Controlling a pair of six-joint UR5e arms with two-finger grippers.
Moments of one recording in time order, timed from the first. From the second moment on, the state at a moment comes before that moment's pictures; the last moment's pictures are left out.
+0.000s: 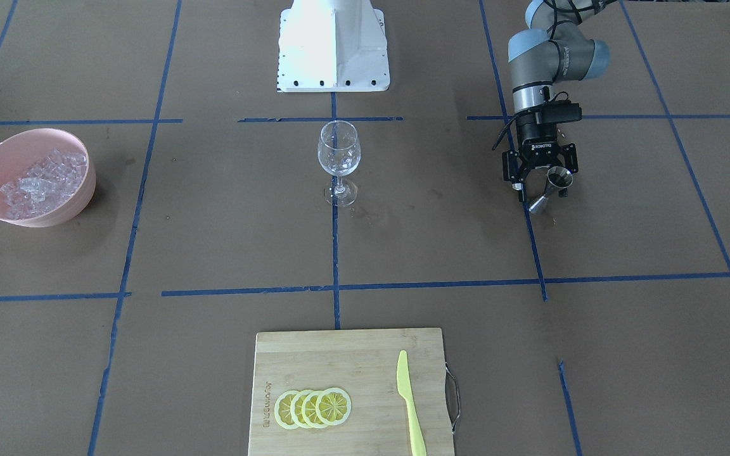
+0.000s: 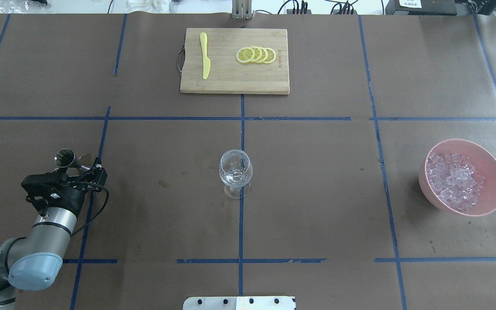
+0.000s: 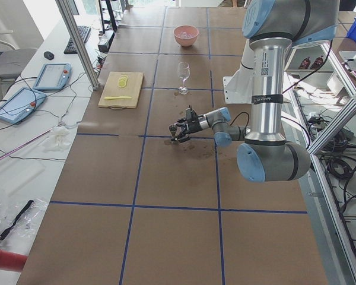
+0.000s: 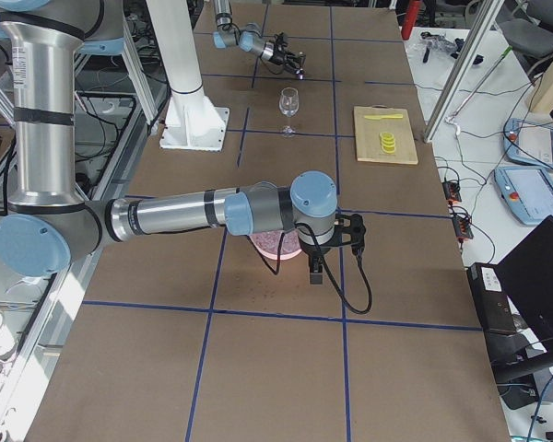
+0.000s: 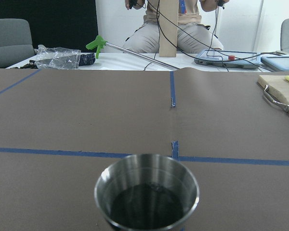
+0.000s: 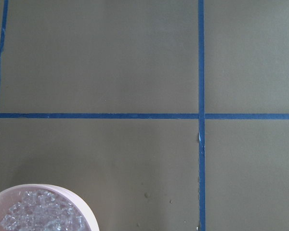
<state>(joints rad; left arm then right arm) -0.21 -1.54 -1.71 -2.32 -0.59 -1.48 1.58 -1.63 1.81 -1.57 2.44 0.13</state>
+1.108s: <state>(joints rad) -0.23 -1.54 -1.69 -2.34 -0.59 -1.48 1.58 -1.63 1.82 -1.57 2.45 0.14</state>
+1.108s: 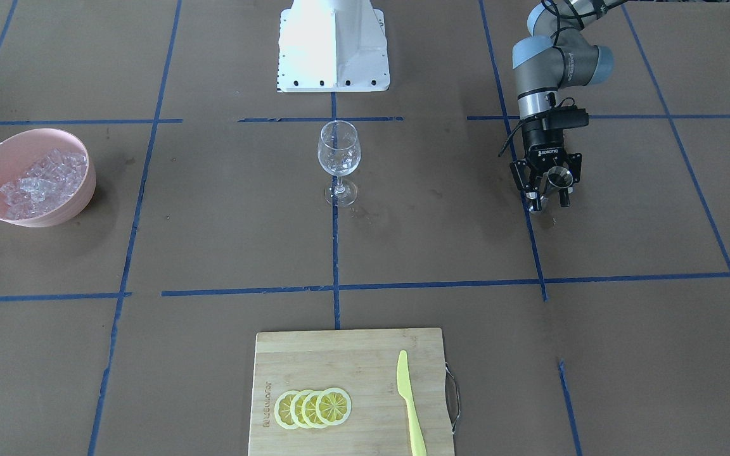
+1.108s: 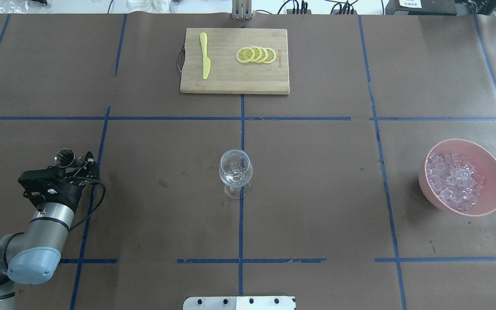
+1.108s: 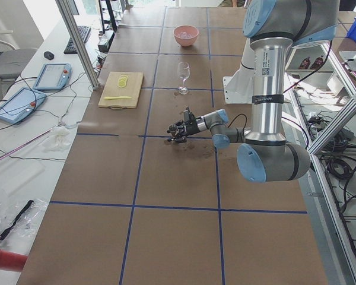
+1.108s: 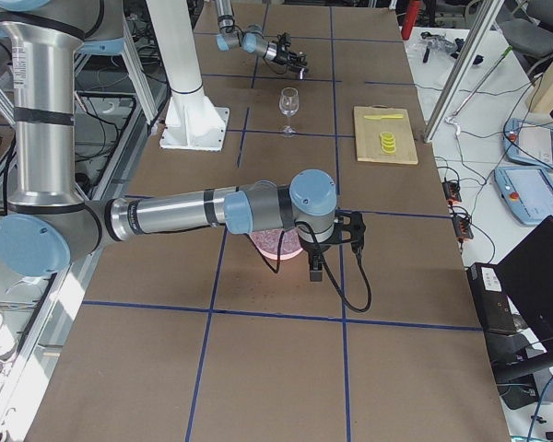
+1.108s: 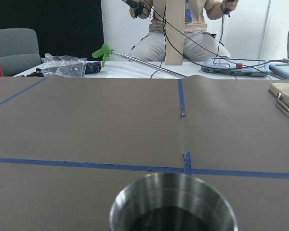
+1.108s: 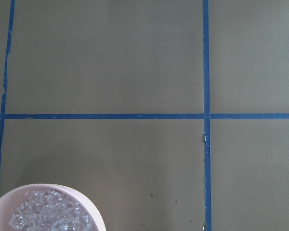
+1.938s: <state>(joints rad) -0.22 -1.54 -1.68 -2.34 -0.60 -1.48 1.58 -1.63 1.82 -1.57 2.48 0.16</state>
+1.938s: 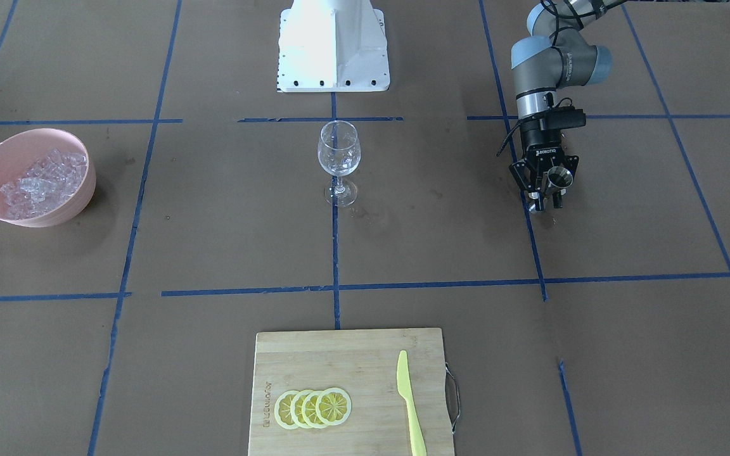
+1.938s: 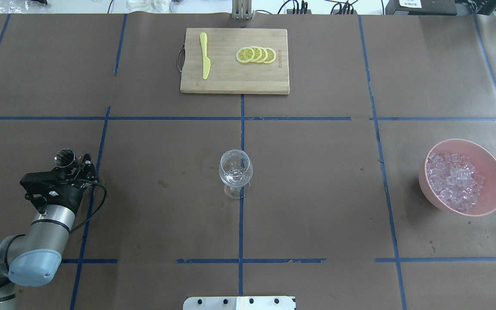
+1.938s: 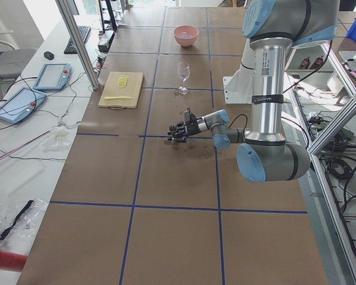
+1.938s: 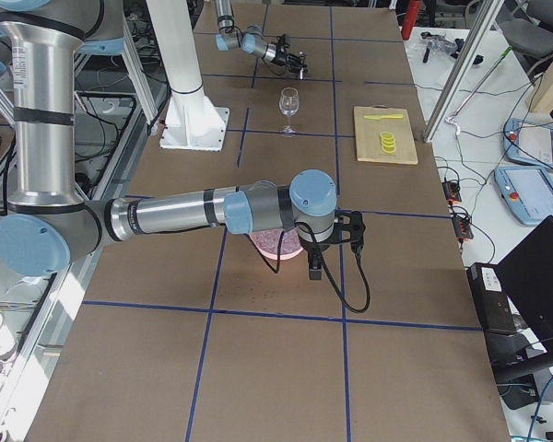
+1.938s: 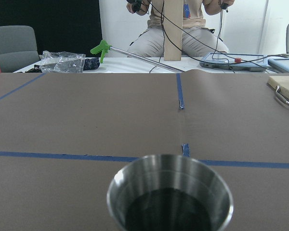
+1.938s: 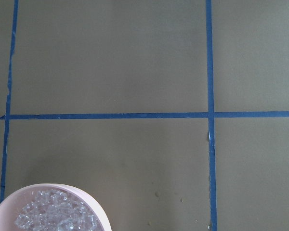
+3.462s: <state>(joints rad) -0.34 -1.66 -1.88 -2.35 -0.59 -1.07 1.42 -1.63 1.94 -1.56 2.44 0.40</state>
